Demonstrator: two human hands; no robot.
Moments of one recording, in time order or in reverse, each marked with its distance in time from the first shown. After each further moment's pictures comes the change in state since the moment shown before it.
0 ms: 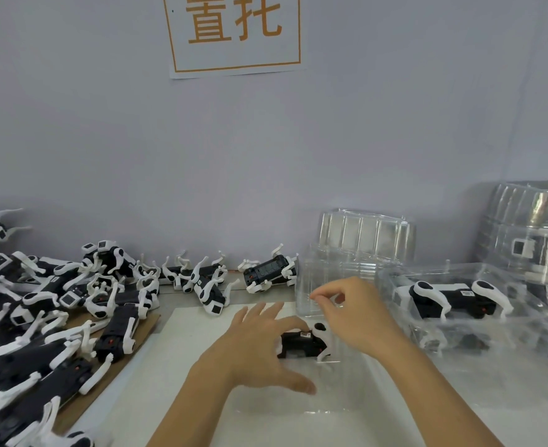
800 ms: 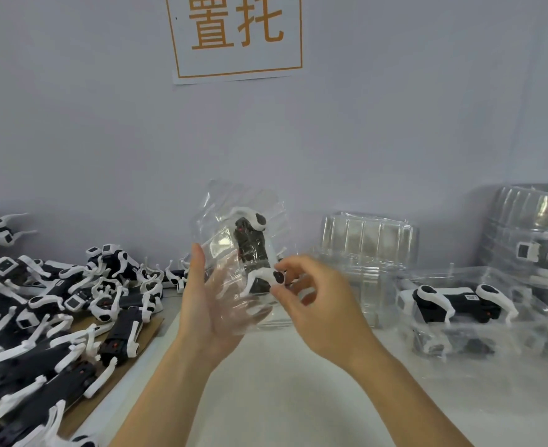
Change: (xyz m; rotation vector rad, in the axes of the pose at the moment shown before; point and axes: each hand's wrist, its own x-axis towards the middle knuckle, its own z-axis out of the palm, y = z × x) left_hand -0.018 -0.004 -0.047 -1.901 0.419 -0.099; right_hand -0.016 -0.064 0.009 0.400 0.103 -0.240
